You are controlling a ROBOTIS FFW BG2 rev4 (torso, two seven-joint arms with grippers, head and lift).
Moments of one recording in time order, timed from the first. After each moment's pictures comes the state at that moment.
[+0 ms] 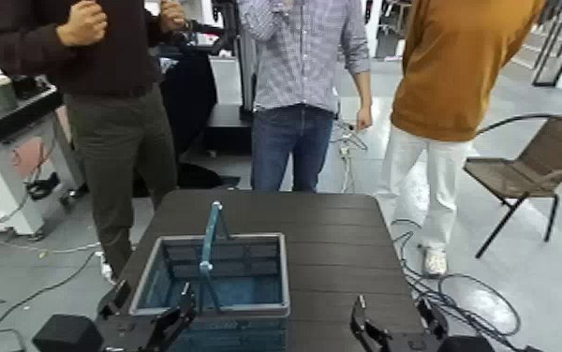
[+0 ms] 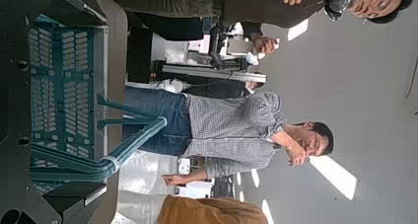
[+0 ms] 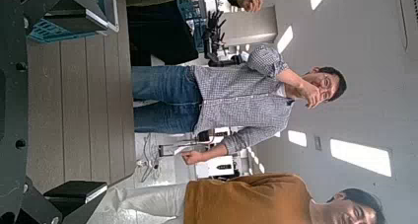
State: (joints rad) left arm 0.35 0.11 -0.05 -1.87 0.21 -0.11 -0.07; right arm 0.38 -0.14 0.25 -1.88 -0.13 -0.15 -0.24
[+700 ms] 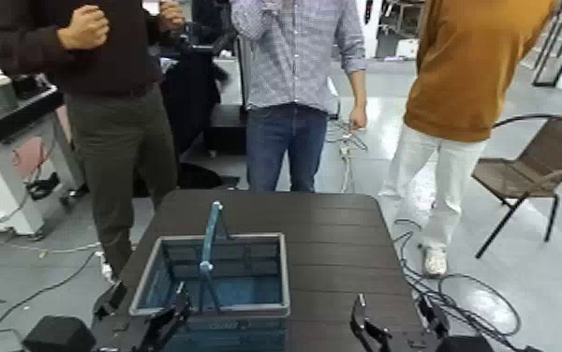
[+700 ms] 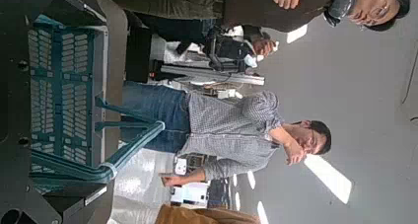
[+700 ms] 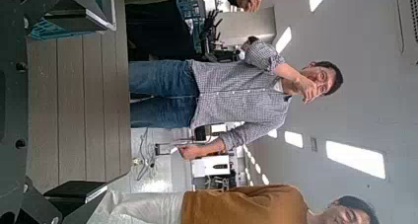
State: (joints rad) left arm 0.34 0.11 -0.03 -1.85 0.24 -0.13 -0.09; right arm 0.38 -0.15 0.25 -1.88 -0.10 -0.15 -0.25
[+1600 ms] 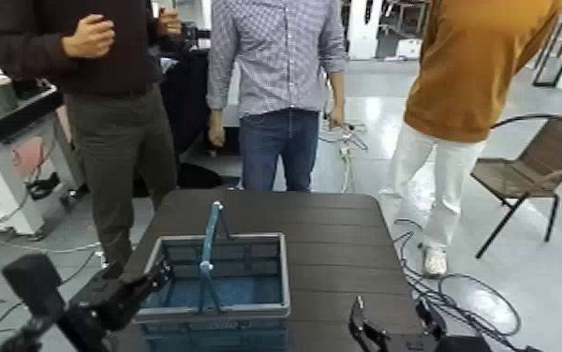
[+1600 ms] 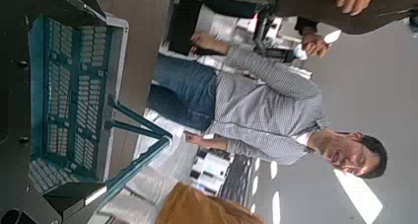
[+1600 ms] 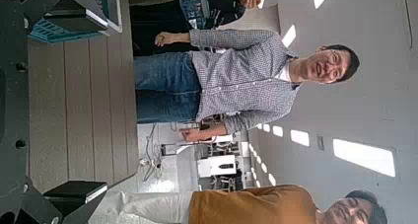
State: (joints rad) left arm 0.18 0.26 0.08 -1.85 0.63 0.28 -0.22; right arm 0.38 -0.14 0.25 -1.88 -0.13 -0.14 -0.25
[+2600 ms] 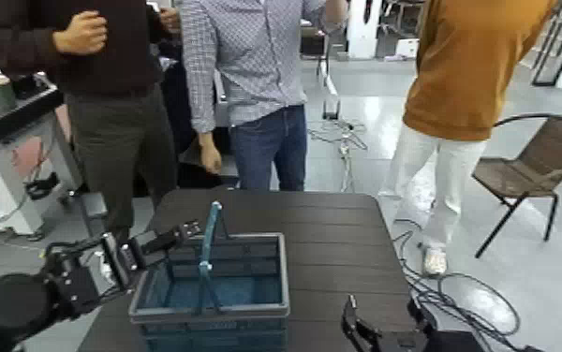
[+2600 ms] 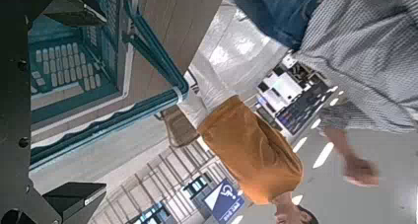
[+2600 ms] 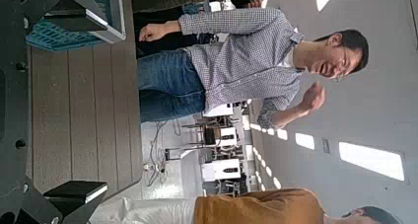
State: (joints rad) left arm -0.37 0.51 -0.25 -1.30 1.22 0.61 -0.46; right arm 0.36 -0.14 0.28 -1.87 -0.14 -0.12 -0.25
